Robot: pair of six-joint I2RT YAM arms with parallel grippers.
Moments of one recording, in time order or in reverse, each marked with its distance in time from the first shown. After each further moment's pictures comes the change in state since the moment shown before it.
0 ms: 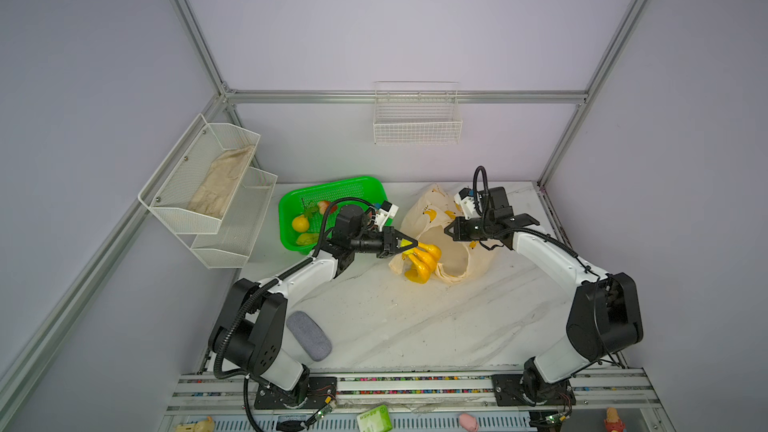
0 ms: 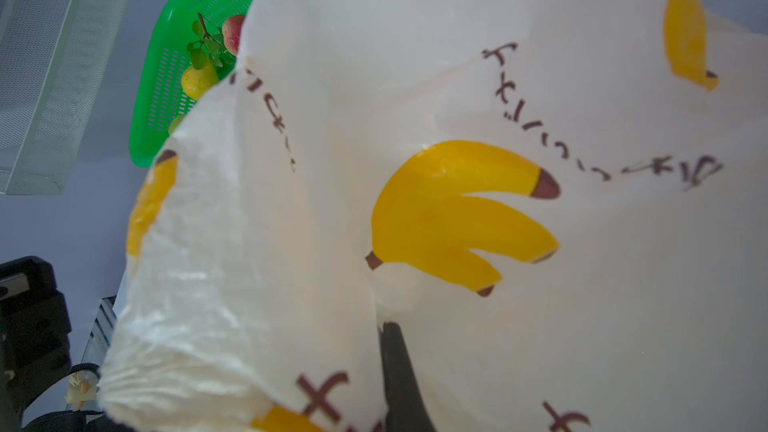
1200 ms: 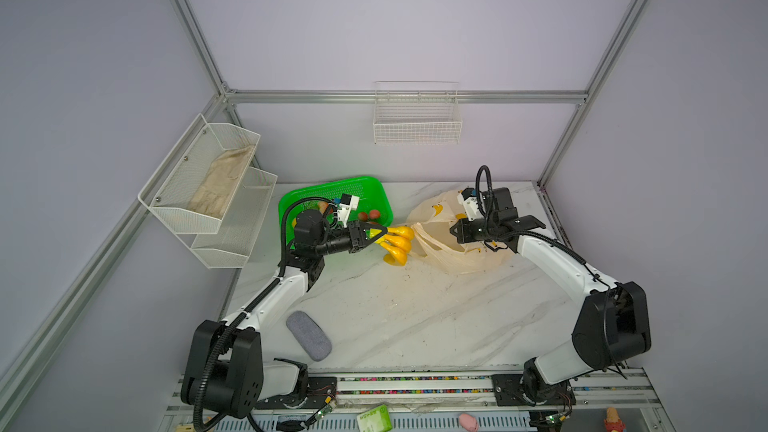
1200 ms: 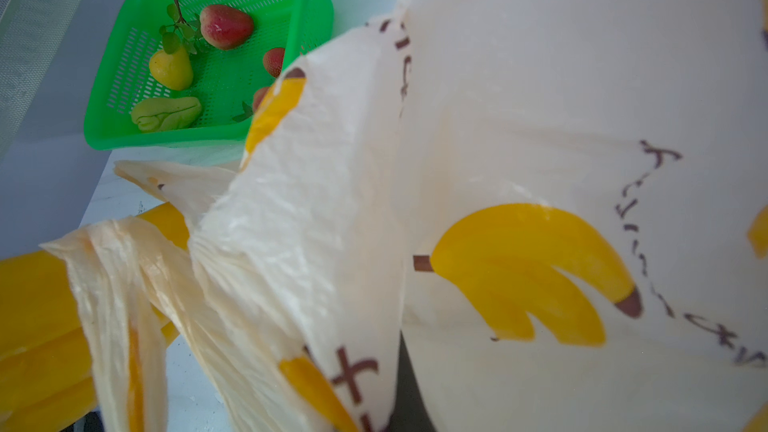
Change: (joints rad) left arm 0.230 -0.259 -0.202 0.161 0.006 -0.134; right arm 0.000 -0.058 -0.018 -0.040 0.092 -0.119
